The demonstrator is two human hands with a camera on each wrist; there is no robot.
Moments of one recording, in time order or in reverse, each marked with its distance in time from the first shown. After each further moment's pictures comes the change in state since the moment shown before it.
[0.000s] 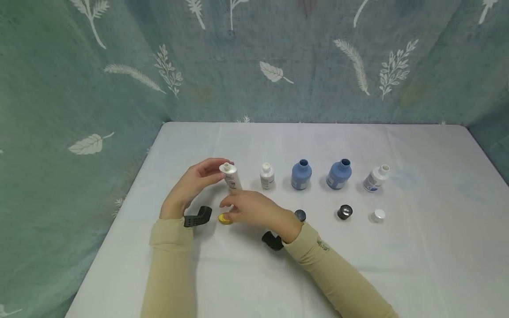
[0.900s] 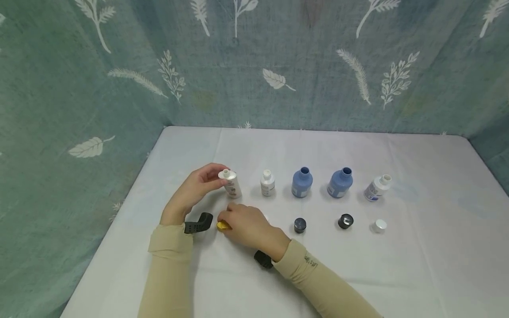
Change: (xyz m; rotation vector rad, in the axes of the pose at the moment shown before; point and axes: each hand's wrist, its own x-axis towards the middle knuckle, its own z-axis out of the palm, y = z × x) left_hand 0.009 -0.022 -0.002 0.073 0.037 -0.005; right_hand 0.004 -0.008 0.038 -0.271 0.108 0.061
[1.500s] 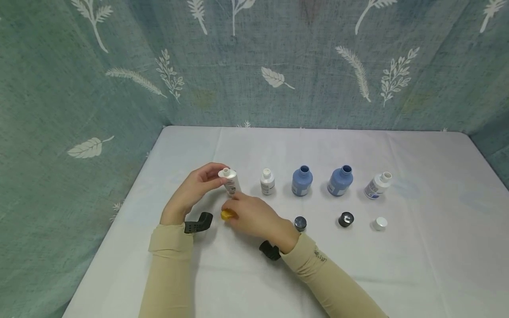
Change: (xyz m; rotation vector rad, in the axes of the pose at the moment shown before) left_hand -0.003 0.009 0.002 -0.032 -0.006 0.014; right_hand -0.001 0.012 -0.024 0.107 -0.007 0.014
